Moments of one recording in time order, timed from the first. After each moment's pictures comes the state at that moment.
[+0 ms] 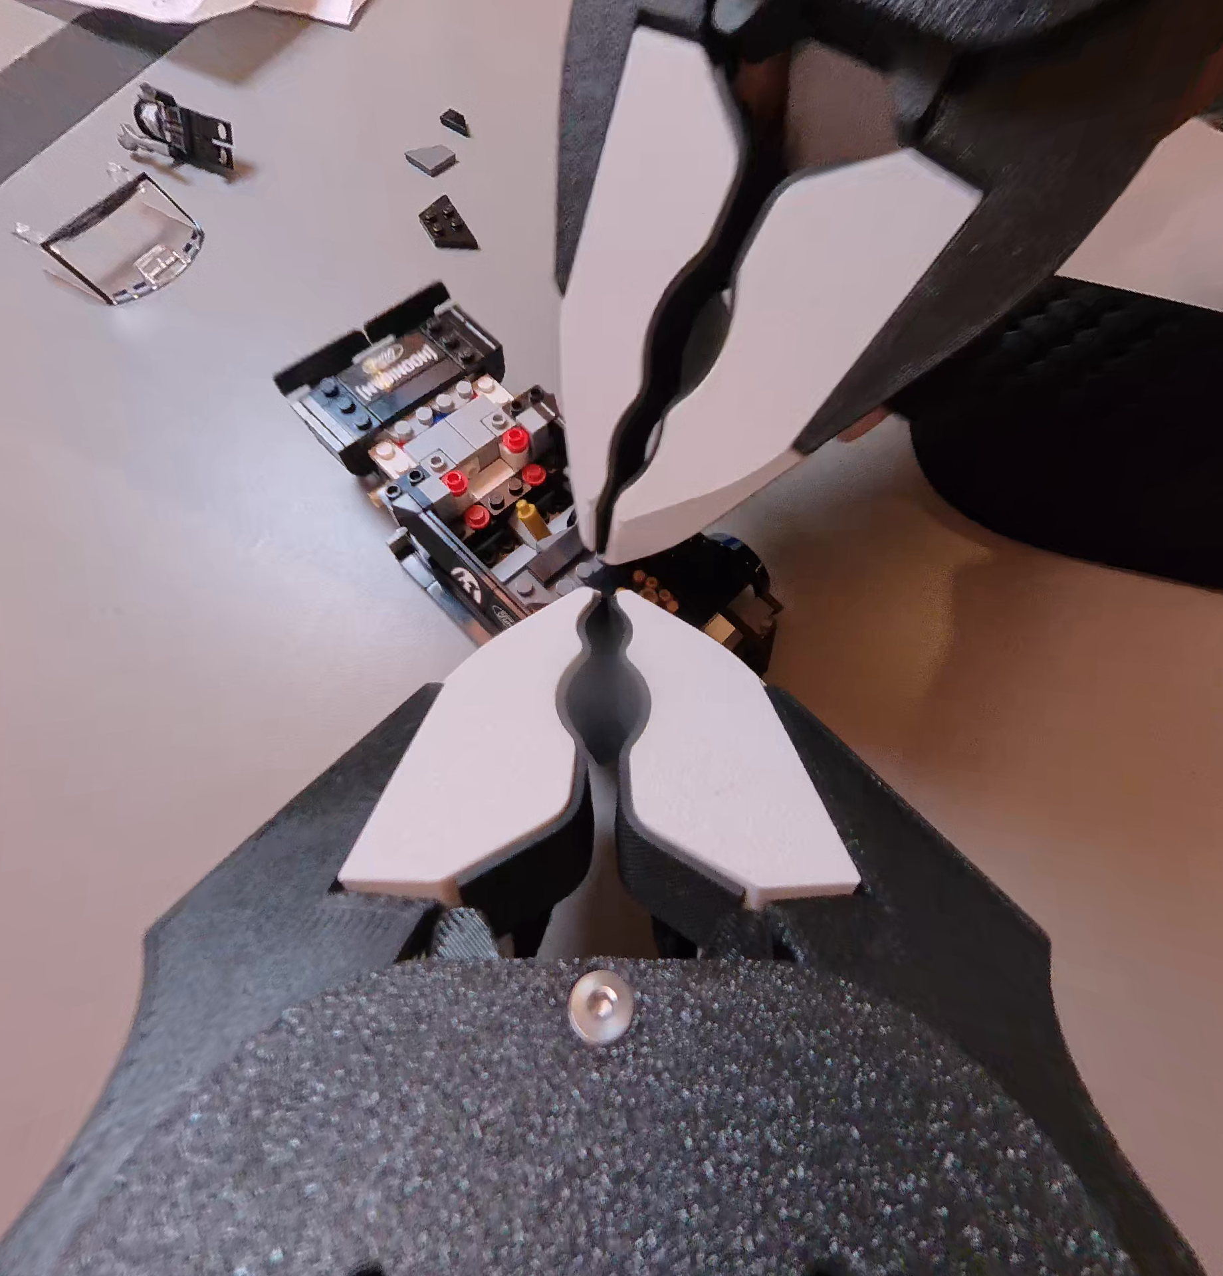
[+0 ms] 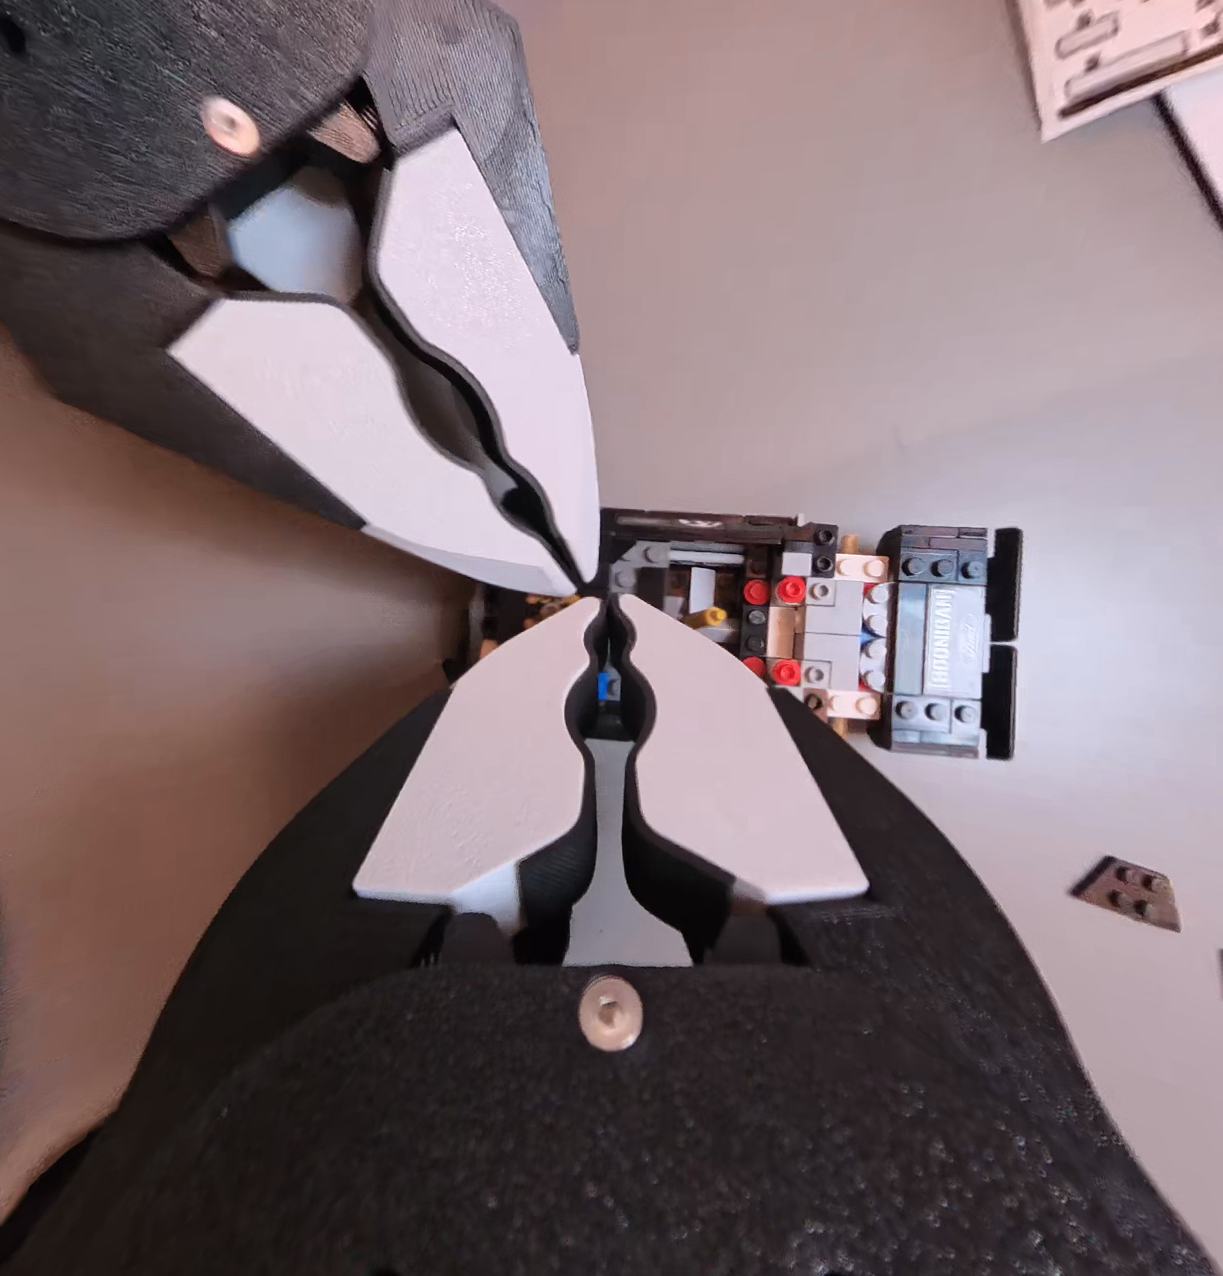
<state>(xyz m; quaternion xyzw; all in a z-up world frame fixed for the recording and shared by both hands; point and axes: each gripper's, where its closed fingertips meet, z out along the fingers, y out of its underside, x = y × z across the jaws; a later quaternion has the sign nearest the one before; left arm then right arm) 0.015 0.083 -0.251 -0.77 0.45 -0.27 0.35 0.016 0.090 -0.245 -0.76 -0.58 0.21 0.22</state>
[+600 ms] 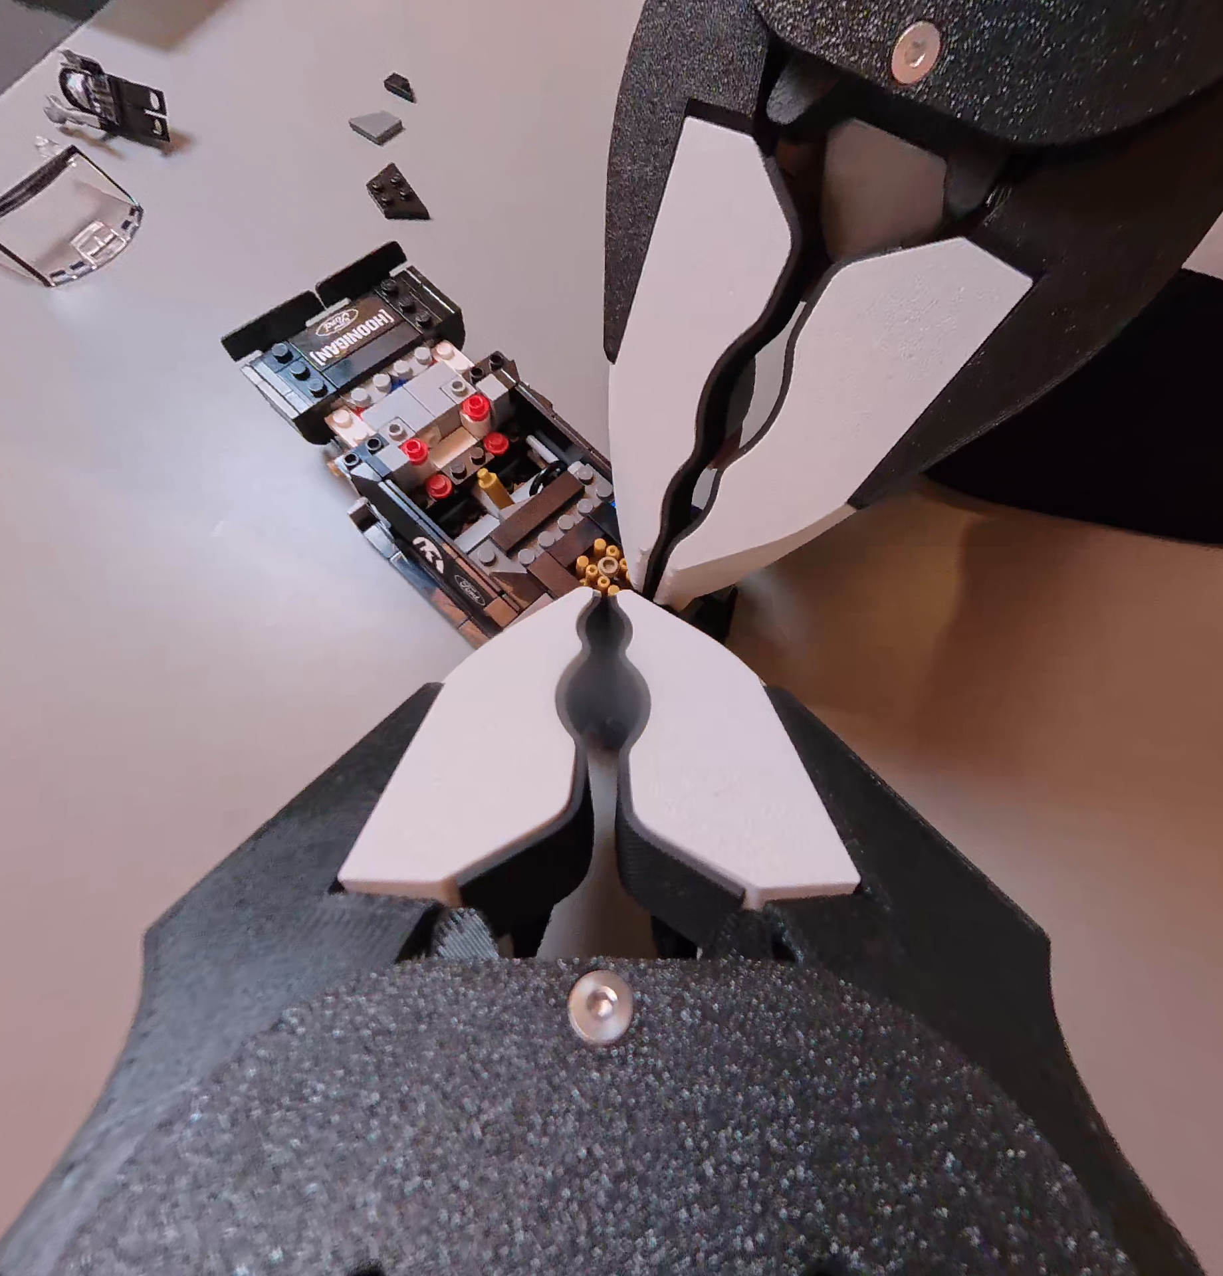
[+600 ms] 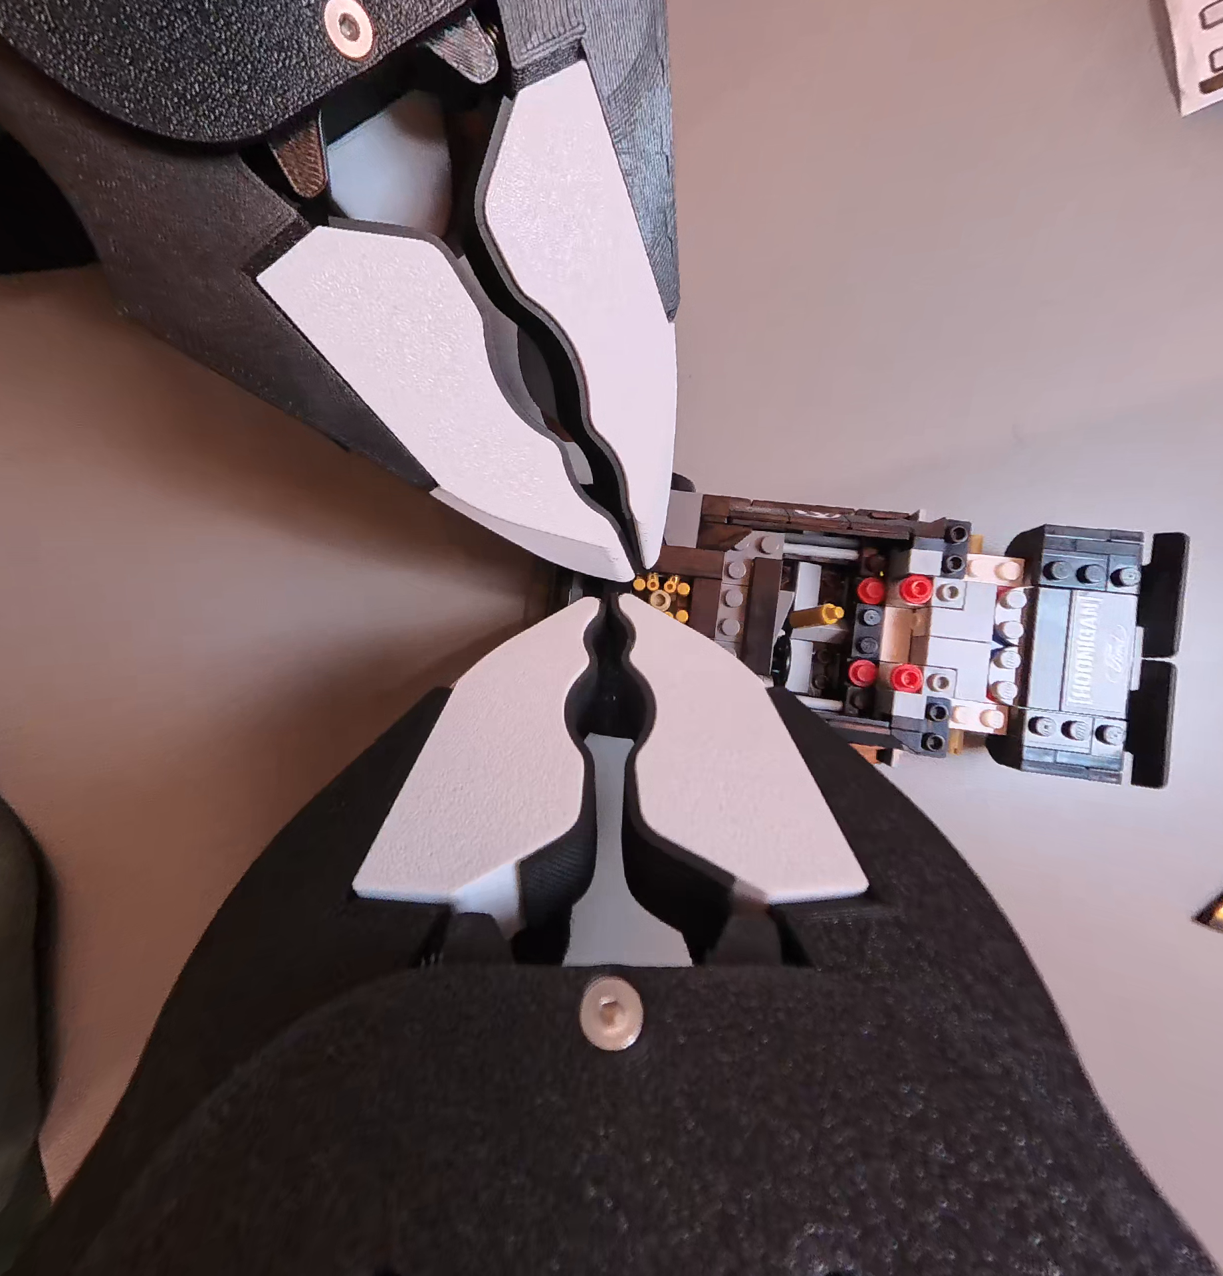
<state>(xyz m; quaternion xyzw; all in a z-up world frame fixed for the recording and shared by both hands) 0.010 0.070 -0.252 -0.77 0.47 -0.27 0.33 0.010 0.061 -0.252 -0.75 -0.59 0.22 0.21</state>
